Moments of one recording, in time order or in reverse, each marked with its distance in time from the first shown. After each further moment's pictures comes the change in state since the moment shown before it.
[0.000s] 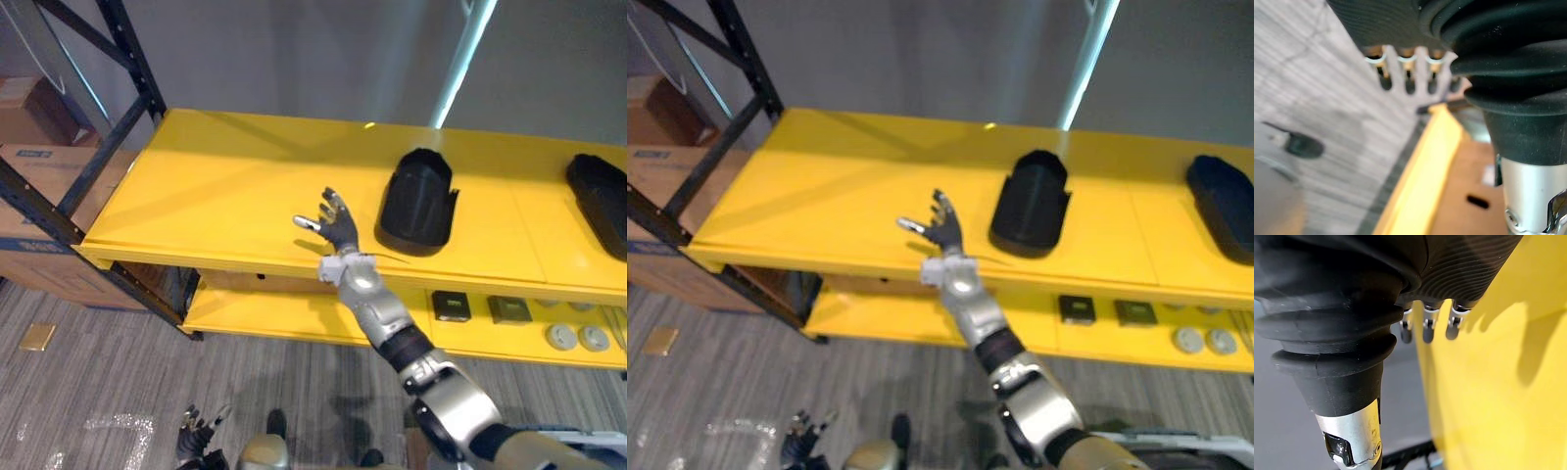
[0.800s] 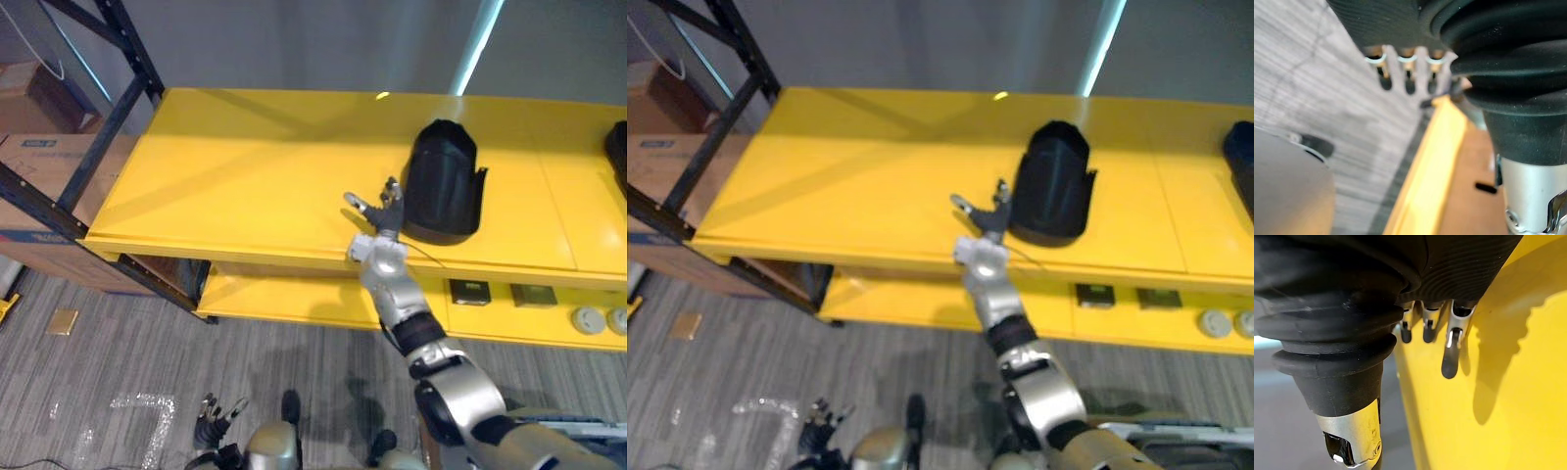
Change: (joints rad) left arm -0.017 -0.005 -0.091 0.004 -0.008 -0.057 0.030; right arm -0.003 -0.043 -0.185 -0.006 -0.087 -0.026 -0.161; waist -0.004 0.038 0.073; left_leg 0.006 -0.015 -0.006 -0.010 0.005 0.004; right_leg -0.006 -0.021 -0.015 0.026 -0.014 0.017
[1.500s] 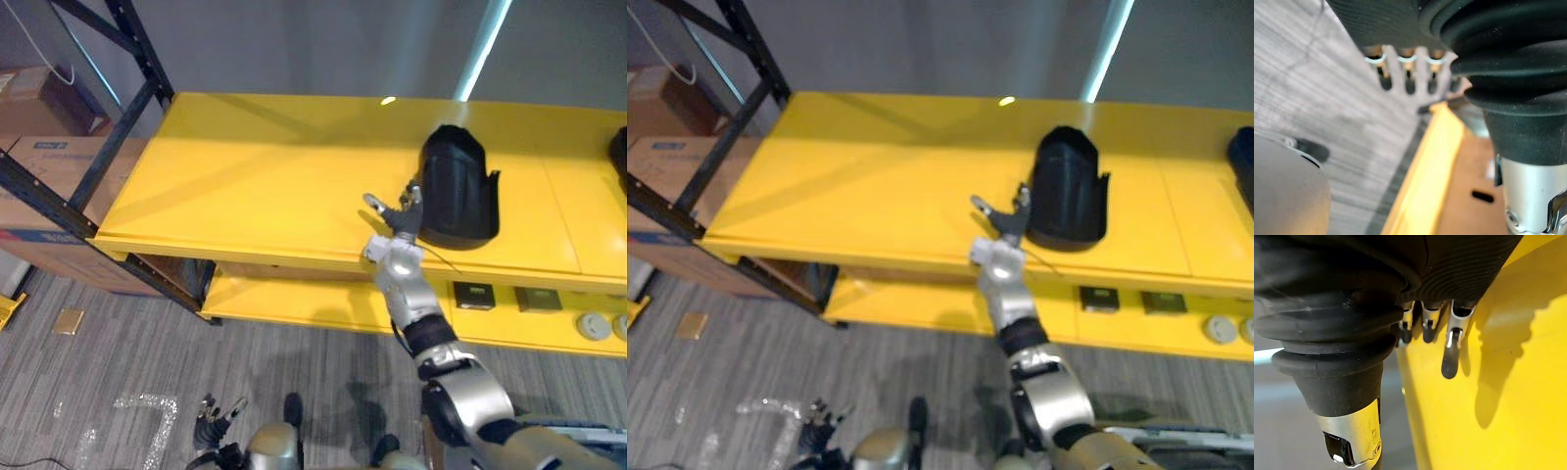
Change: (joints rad) left arm 0.003 -0.006 -0.004 0.004 0.000 0.000 0.016; right arm 0.013 -0.050 -0.067 0.018 -0.020 -0.026 -0.002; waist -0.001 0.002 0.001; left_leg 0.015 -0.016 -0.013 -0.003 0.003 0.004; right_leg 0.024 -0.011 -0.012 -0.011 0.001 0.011
